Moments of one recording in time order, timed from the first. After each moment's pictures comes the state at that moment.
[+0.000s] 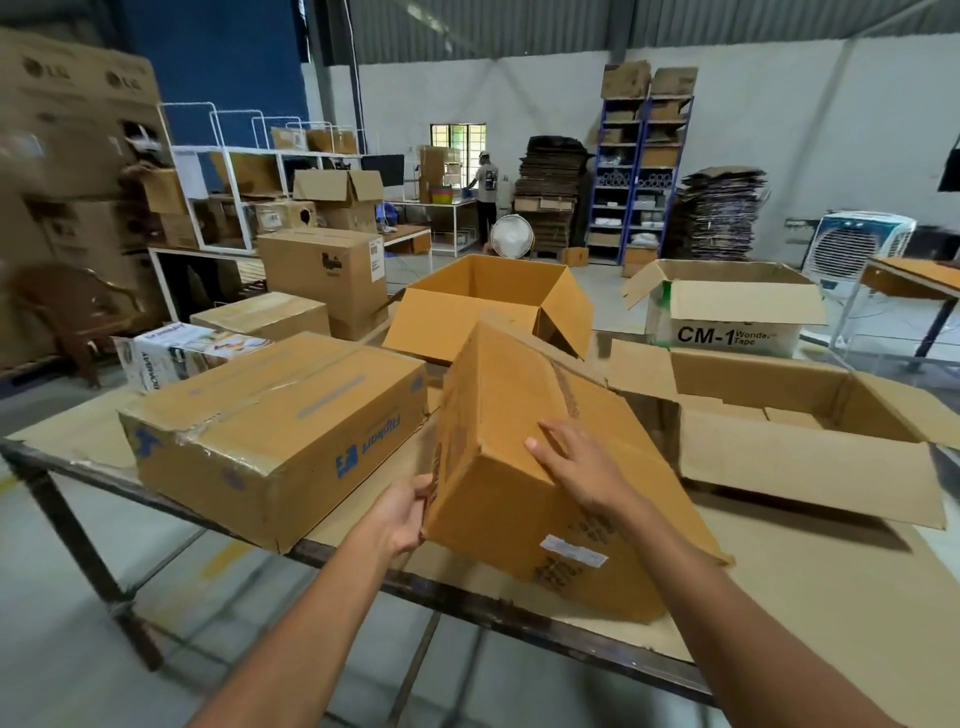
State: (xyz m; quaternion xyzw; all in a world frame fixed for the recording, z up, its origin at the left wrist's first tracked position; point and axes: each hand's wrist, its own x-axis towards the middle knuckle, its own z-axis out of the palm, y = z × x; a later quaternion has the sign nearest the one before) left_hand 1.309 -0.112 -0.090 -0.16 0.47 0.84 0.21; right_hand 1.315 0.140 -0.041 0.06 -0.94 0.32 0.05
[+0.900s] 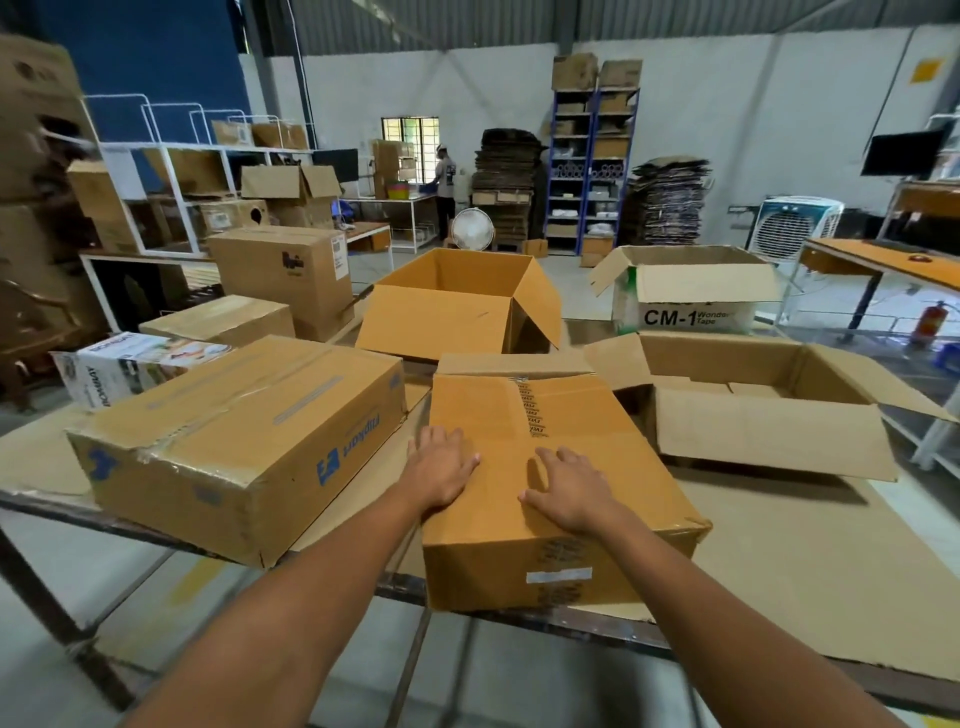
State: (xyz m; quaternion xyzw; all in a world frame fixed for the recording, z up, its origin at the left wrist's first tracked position) left_hand 1.241 -0.085 -0.104 0.14 0.98 0.11 -0.04; right_hand 1.320 0.120 -0.083 -0.02 -0.99 0.13 -0.02
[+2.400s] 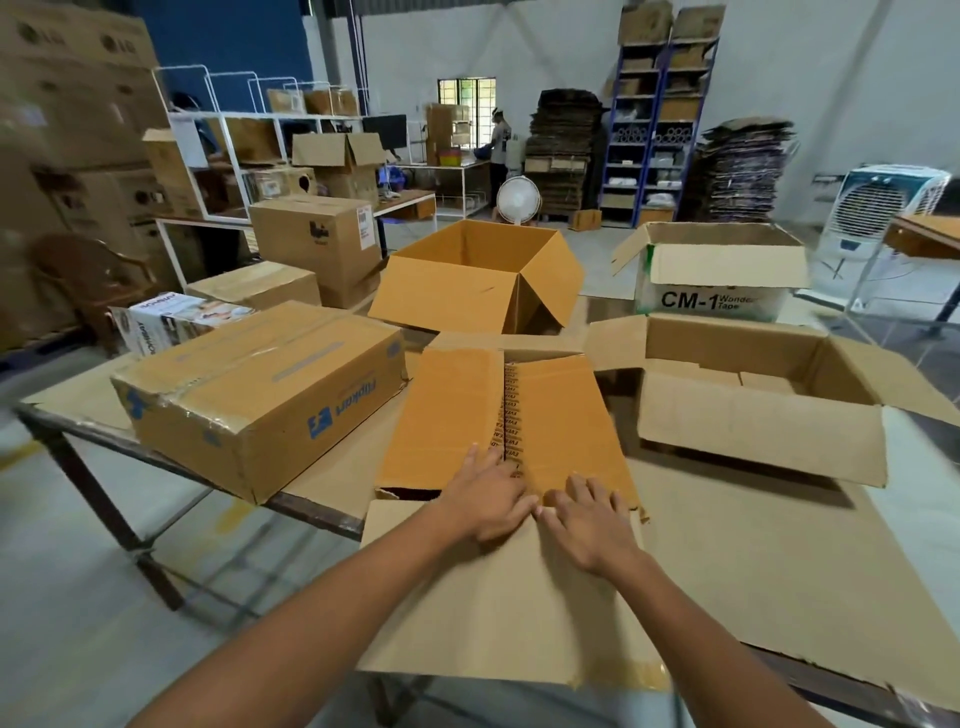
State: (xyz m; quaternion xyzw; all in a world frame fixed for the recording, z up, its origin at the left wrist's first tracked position) left_hand 1.369 0.045 -0.077 0.27 0.96 -0.02 0.03; right_hand 1.394 0.222 -0.119 0.05 -0.99 0.07 -0.06
